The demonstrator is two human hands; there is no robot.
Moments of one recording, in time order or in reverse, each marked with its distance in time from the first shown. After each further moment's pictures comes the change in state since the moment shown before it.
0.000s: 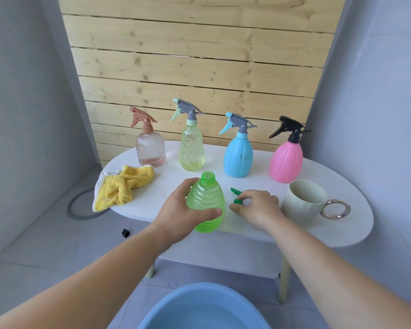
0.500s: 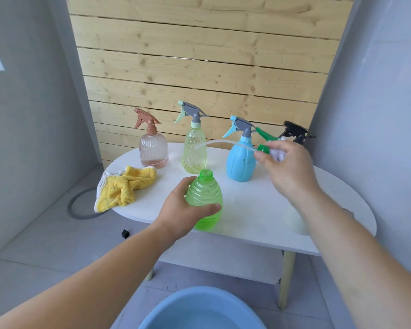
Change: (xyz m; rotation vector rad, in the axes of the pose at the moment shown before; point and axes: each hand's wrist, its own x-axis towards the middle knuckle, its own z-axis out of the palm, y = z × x) left_hand 0.012 -0.003 -0.002 -0.052 0.072 -0.047; right_hand -0.003 -0.042 -0.086 0.437 0.487 -0.300
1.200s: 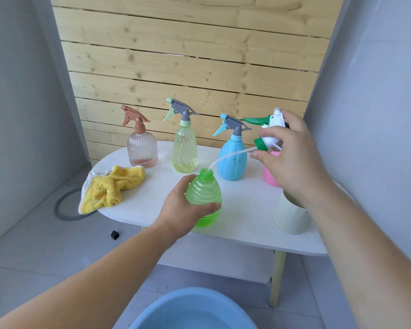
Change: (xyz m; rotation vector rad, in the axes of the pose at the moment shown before) left_hand 0.011 0.001 0.025 0.028 0.003 0.003; right_hand 0.002 -0.017 -0.032 -0.214 -0.052 -0.298
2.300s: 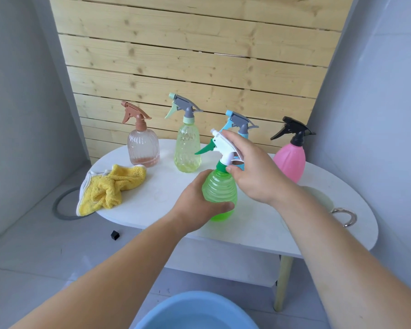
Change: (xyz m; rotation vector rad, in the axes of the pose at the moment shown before) left_hand 0.026 0.003 0.010 0.063 -0.150 0.101; right_hand 0.002 -0.007 0.065 0.241 -0.437 0.008
